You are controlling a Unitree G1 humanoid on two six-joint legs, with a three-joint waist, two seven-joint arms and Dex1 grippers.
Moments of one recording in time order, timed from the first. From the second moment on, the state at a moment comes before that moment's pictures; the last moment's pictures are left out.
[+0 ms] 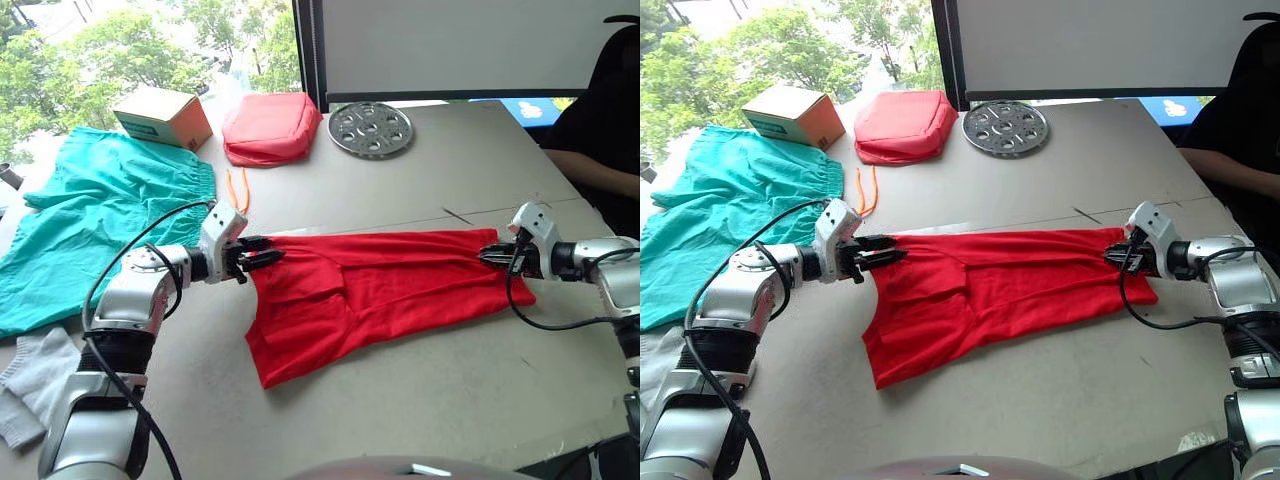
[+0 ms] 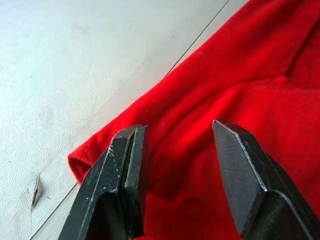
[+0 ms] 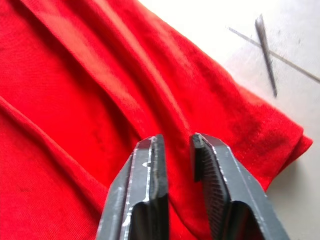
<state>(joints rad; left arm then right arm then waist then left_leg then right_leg) -0.42 0.73 0.06 0.17 -0.40 0.53 -1.04 -0.50 -0.77 0.02 0.29 0.20 0.42 1.13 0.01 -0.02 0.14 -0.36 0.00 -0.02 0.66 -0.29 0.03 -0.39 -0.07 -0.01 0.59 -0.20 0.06</state>
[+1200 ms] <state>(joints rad) -0.49 0.90 0.04 0.30 -0.33 0.58 -1.22 -0.59 -0.68 0.05 0.47 0.06 0.40 0.86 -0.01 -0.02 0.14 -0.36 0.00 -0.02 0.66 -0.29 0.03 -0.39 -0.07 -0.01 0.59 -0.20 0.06</state>
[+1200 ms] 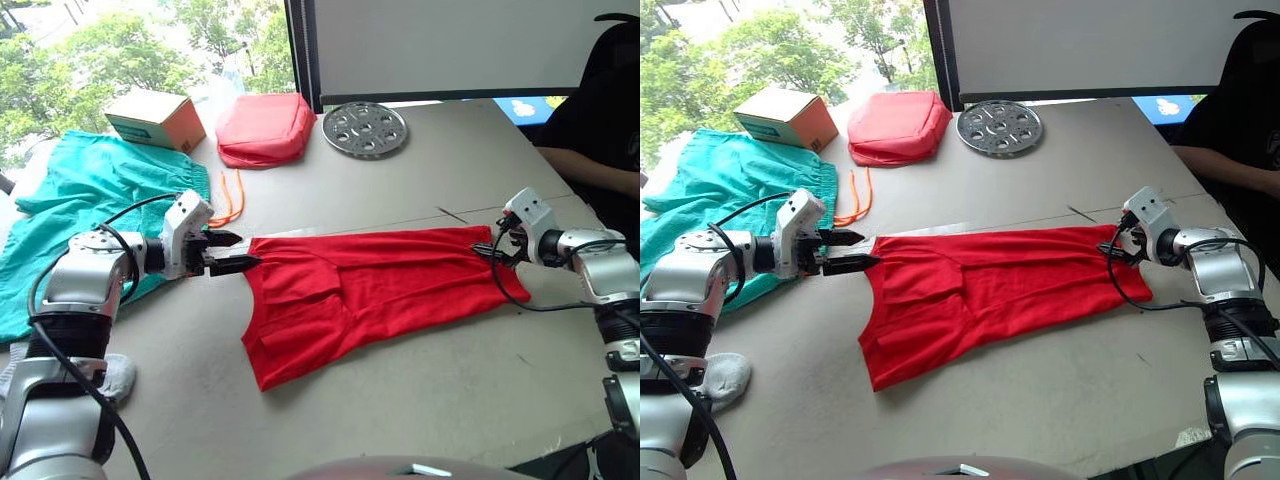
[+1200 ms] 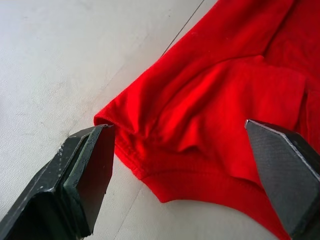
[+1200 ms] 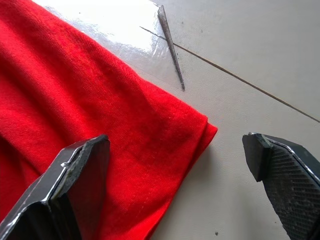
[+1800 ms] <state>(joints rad) -0.68 0.77 -0.09 0.53 -0.13 0.37 -1.08 -0.70 -0.65 0.08 0.65 0.01 0.32 0.87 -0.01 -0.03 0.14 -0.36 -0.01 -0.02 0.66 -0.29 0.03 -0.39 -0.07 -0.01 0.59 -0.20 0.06</state>
